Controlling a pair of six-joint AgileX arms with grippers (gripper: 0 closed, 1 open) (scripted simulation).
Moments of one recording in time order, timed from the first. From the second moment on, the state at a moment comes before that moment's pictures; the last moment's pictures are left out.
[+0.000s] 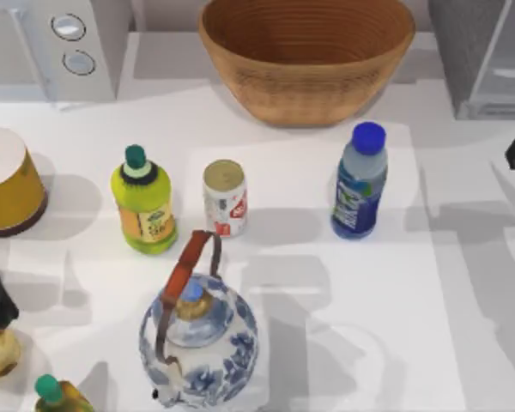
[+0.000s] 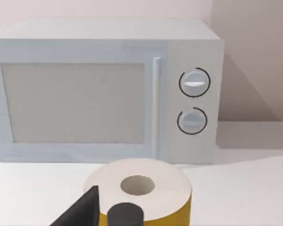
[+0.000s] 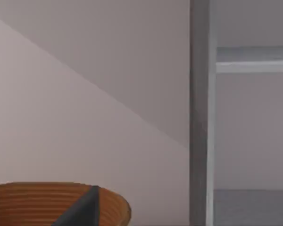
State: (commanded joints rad) left arm 0.00 0.00 0.00 0.00 0.00 0.00; right arm 0.38 0.92 0.34 0.74 0.33 -0.01
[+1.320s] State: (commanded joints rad) left arm 0.00 0.00 0.00 0.00 0.00 0.00; right arm 0.00 -0.02 0.03 -0.03 0.00 0.00
